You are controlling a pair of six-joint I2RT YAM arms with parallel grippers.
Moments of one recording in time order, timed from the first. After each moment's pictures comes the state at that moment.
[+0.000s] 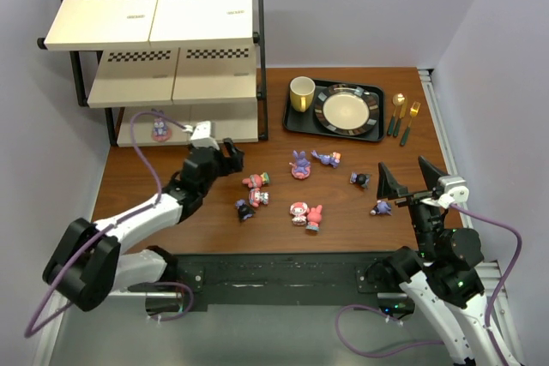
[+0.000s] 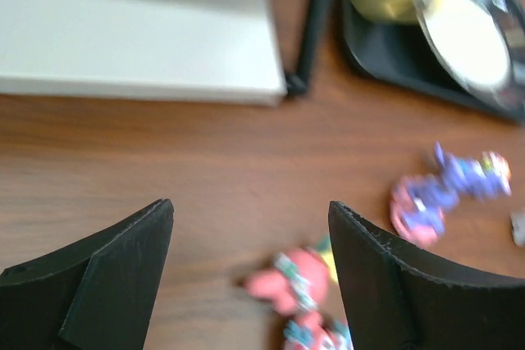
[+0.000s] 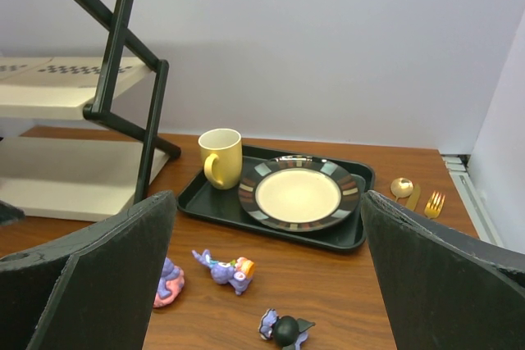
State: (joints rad) left arm -0.49 1.18 0.48 0.34 -0.27 -0.51; right arm 0.53 0.01 0.48 -0.15 0.34 -0.06
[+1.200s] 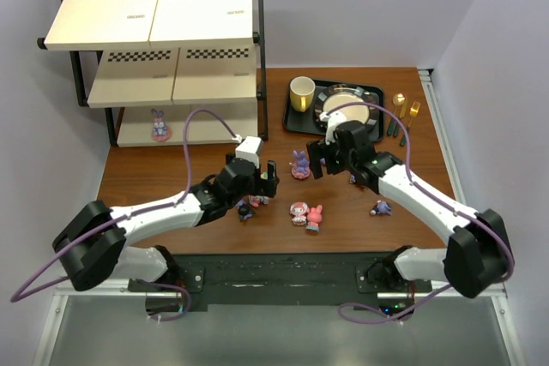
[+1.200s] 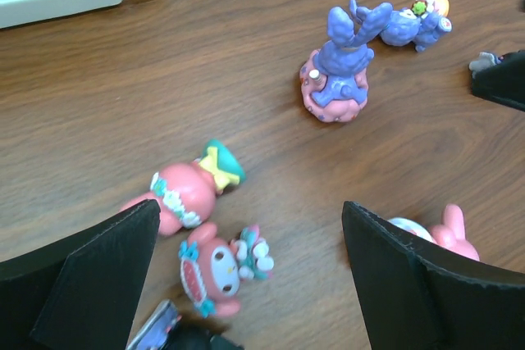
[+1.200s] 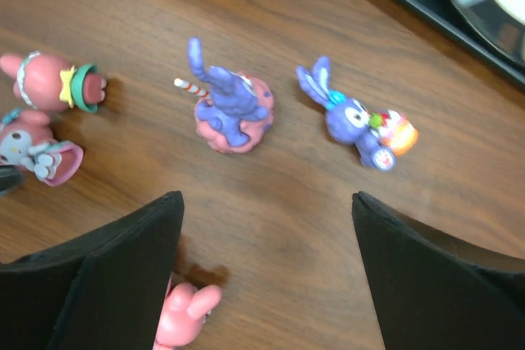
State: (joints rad) left arm -0.86 1.30 0.63 0.14 -0.32 -0.47; right arm 0.53 1.28 0.87 -0.31 0.02 0.11
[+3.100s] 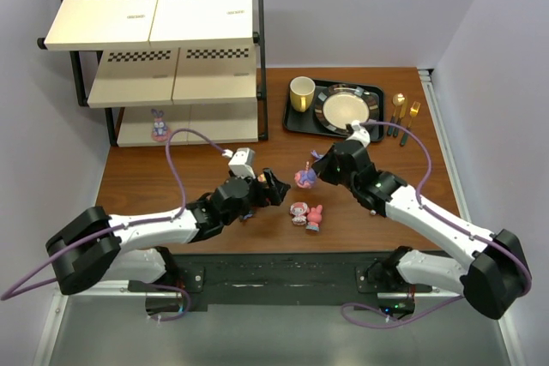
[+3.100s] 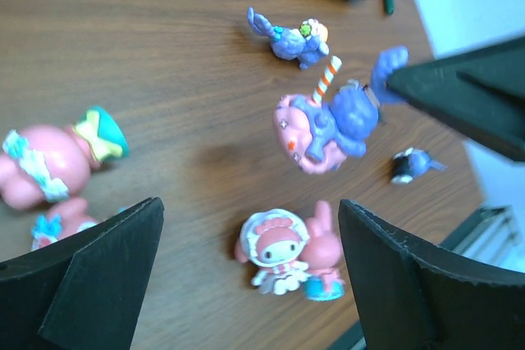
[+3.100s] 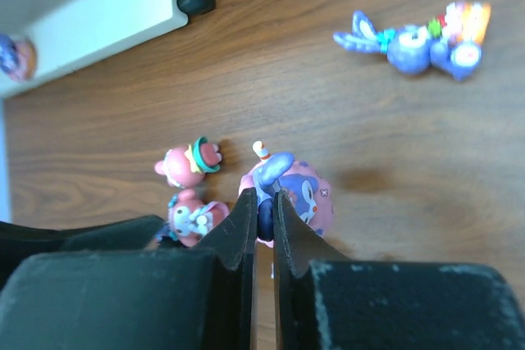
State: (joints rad) left arm -0.97 1.24 0.47 0.41 -0.33 -0.76; right arm 0.67 1.12 0.75 -0.23 0.25 0.86
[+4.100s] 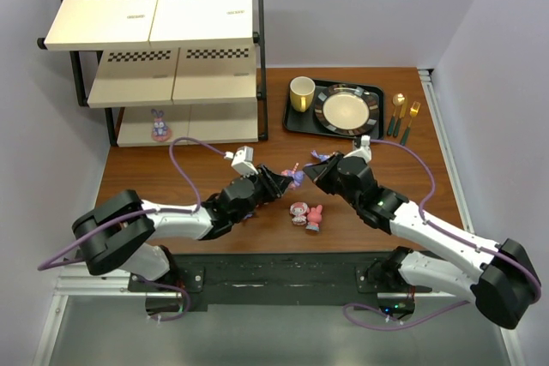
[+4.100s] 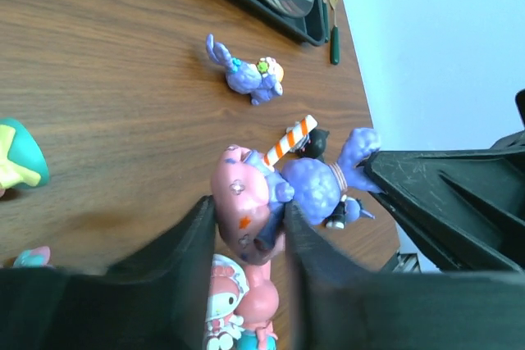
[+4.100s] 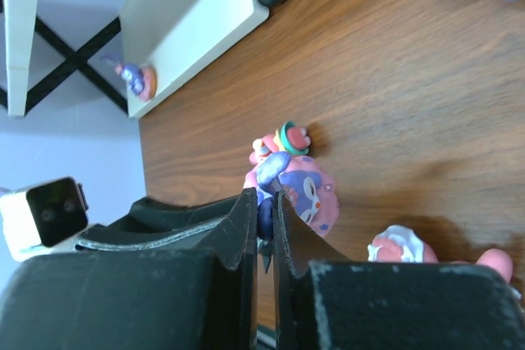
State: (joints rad) left arm -0.97 1.44 0.45 0.74 -0.34 -1.00; right arm 0.76 1.01 0.58 -0.03 0.26 1.18
